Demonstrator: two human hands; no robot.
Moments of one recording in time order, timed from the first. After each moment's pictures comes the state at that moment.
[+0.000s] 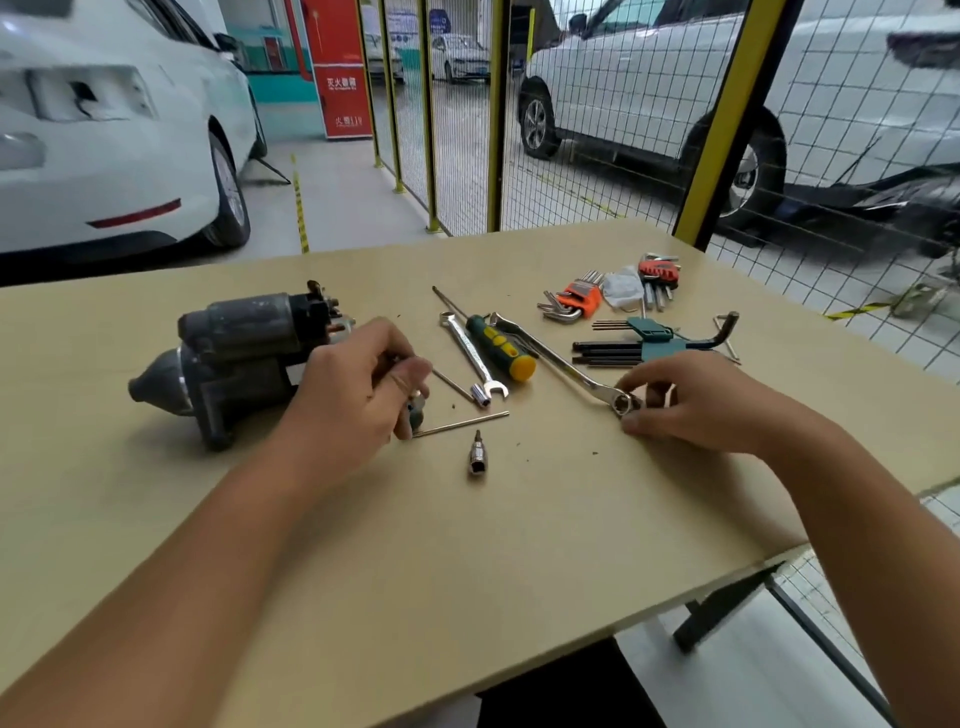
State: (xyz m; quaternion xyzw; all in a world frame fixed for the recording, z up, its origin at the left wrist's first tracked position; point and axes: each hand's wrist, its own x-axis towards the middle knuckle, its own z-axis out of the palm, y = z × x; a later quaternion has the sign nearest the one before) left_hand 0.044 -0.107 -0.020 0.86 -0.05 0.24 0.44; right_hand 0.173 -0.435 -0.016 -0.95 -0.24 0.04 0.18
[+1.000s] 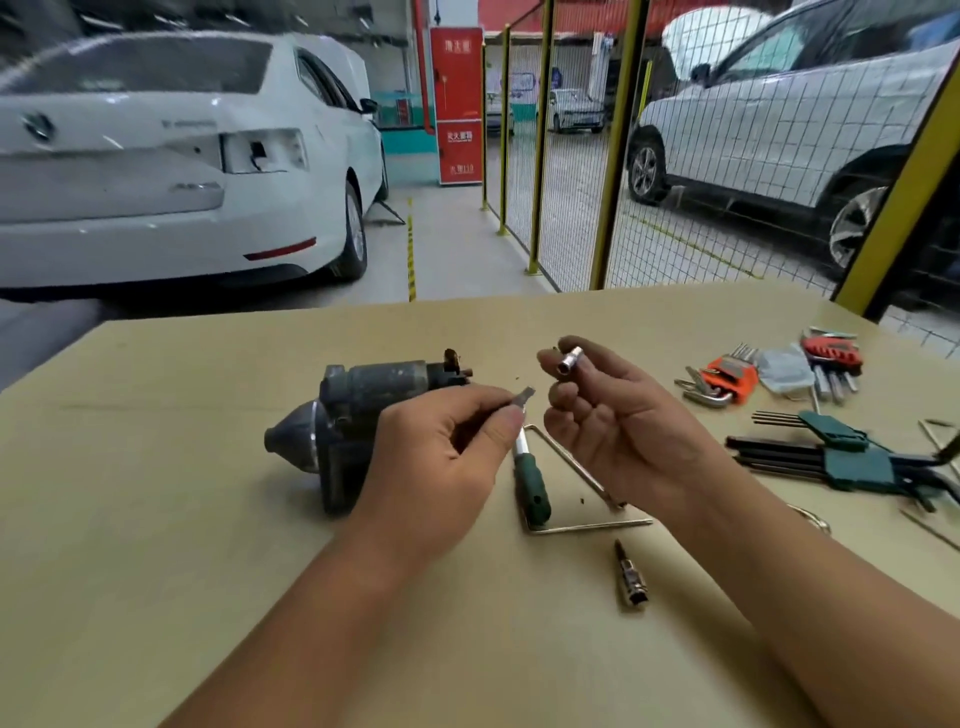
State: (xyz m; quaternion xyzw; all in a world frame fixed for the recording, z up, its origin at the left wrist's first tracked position) left_hand 0.039 -0.087 -0.008 0.82 -0.01 0.36 0.45; right_hand 0.165 -0.232 0.000 -0.33 -0.18 0.36 0.86
